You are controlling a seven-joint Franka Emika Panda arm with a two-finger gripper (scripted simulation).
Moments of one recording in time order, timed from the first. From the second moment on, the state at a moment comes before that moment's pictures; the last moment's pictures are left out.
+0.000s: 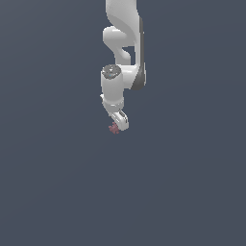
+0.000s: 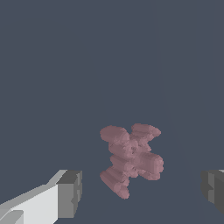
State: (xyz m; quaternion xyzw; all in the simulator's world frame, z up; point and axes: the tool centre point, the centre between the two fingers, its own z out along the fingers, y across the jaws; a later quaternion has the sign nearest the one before) arm -0.118 -0.041 0.091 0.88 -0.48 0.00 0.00
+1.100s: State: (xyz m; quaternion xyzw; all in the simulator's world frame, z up) arm -0.119 -0.041 0.041 0.87 -0.49 0.00 0.00
